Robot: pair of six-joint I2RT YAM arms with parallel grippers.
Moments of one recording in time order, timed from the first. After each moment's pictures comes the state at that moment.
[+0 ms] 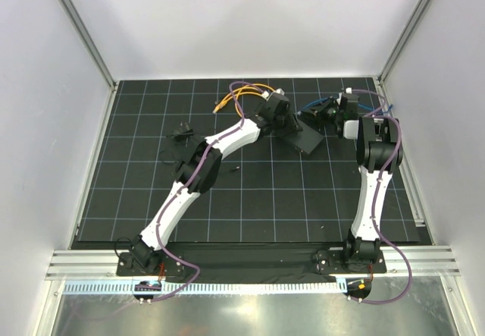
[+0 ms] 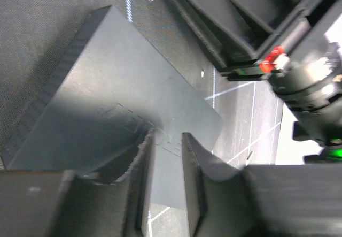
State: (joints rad) left arm -0.74 2.58 2.21 -0.25 0.12 -0.96; right arm -0.08 2.32 1.38 0.47 -0.58 1.01
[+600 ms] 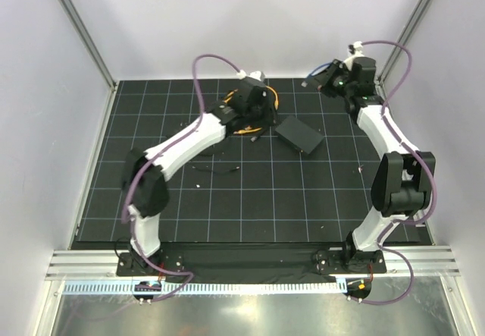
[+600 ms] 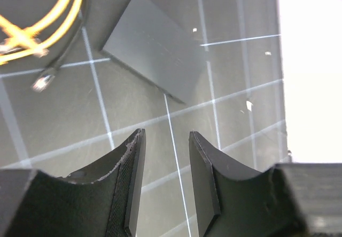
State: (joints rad) left arm -0.74 2.00 1.83 -0.48 -0.02 -0.74; right arm -0.02 1.73 1.39 0.05 -0.44 0.65
